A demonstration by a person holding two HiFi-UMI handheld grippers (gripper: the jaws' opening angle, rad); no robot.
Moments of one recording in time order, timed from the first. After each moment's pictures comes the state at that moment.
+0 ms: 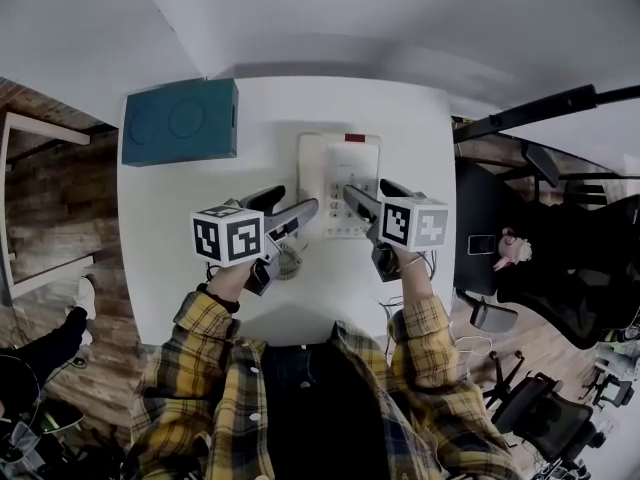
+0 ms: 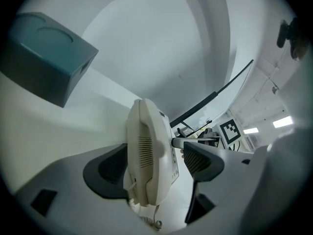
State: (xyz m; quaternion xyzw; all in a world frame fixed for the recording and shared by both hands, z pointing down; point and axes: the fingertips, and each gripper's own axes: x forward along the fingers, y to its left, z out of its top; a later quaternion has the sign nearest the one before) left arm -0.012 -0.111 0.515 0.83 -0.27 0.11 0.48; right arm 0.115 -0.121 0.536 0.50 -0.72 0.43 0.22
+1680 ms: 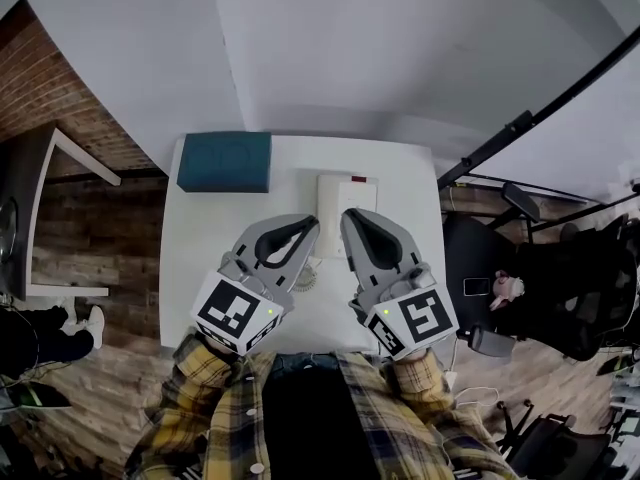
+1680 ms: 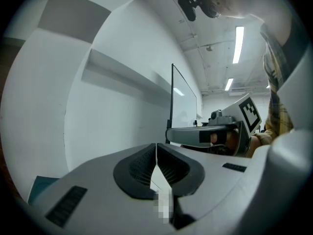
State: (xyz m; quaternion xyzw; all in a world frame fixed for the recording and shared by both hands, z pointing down) left arm -0.038 -0.036 0.255 0.95 -0.32 0.03 0.04; right arm 0.002 -0.041 0.242 0.46 -0.89 0.05 0.01
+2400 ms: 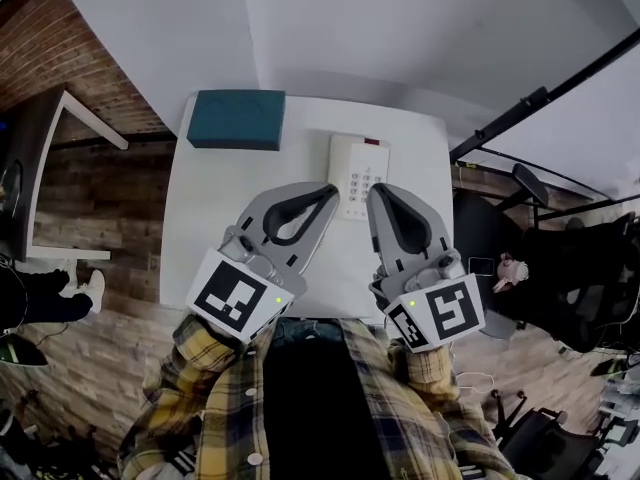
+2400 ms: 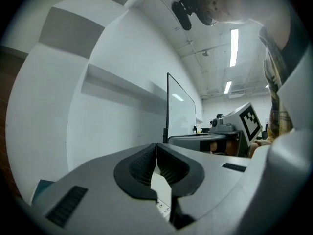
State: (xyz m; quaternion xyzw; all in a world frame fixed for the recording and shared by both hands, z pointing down) left arm -0.036 0.009 0.220 0.94 -0.33 0.00 0.03; right arm 0.011 0.004 0.220 0.47 -0.89 0.02 0.01
